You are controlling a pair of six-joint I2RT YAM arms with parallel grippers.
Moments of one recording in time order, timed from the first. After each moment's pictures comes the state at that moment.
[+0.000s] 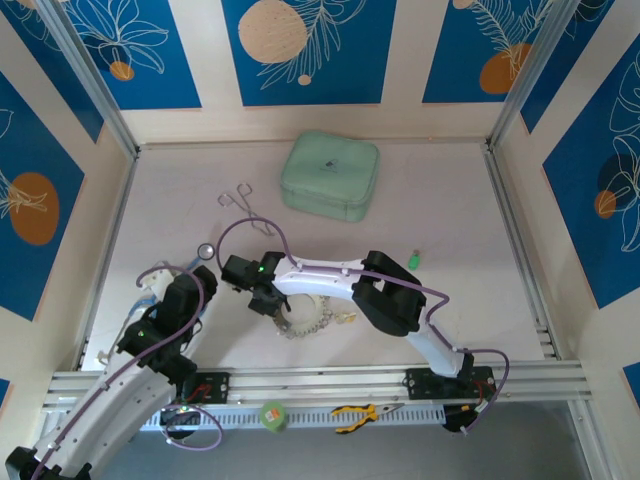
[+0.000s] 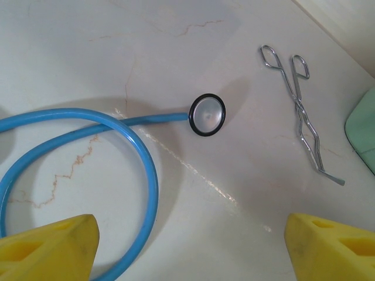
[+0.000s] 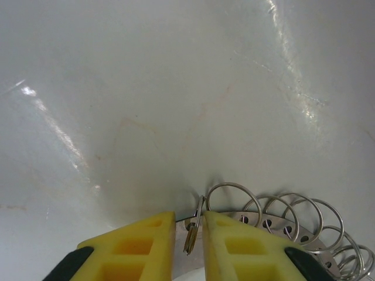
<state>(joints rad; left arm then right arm) -0.49 0.47 0.39 -0.67 -0.56 -1.02 1.17 2.22 1.74 -0.91 0.18 0.05</state>
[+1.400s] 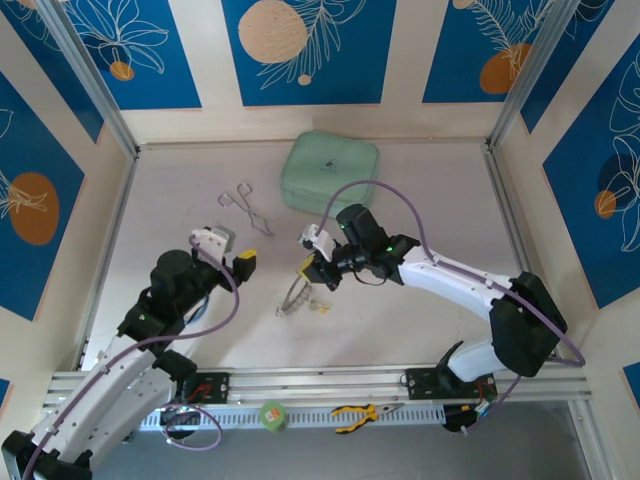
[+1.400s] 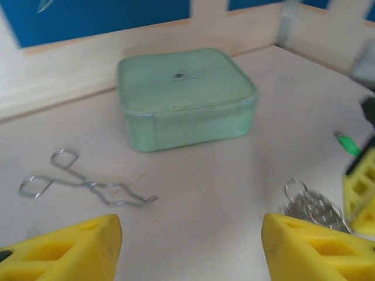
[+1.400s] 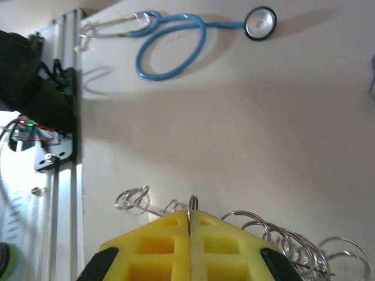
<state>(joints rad) -0.49 0.60 0.52 -0.19 0.11 0.04 0.75 1.41 0.93 -0.25 -0.62 -0.16</state>
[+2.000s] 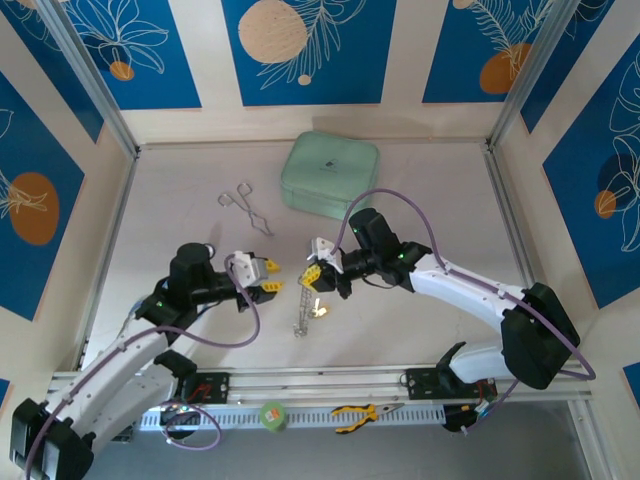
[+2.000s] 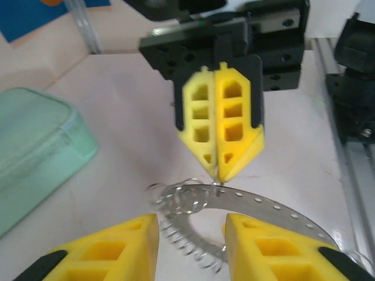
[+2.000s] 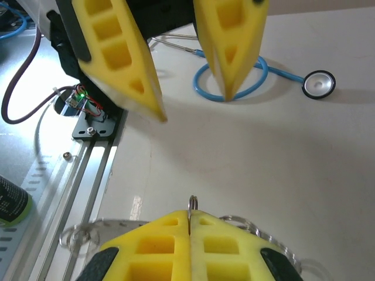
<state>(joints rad) -0.51 0.77 0.49 -0.10 0.71 0.41 0.73 1.34 0.85 -0.19 -0.81 -0.45</state>
